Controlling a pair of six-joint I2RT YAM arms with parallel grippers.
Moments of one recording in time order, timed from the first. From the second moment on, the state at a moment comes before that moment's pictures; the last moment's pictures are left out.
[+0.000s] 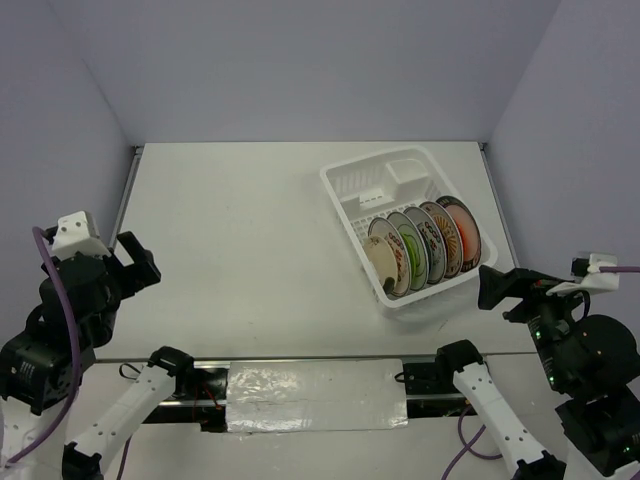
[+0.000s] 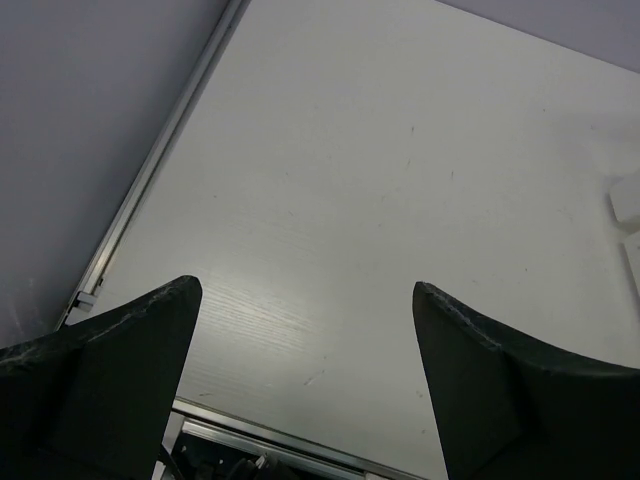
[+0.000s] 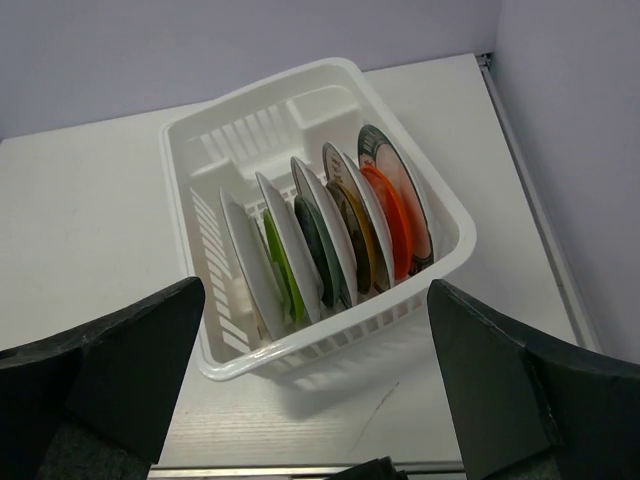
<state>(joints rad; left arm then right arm) -0.34 0.57 1.32 -1.19 -0.59 -0.40 0.27 0.38 1.38 -1.13 0.28 0.24</state>
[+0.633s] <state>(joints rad) -0.34 0.54 1.10 -0.99 -0.49 -0.40 0.33 0.84 1.42 -1.01 0.08 0.19</state>
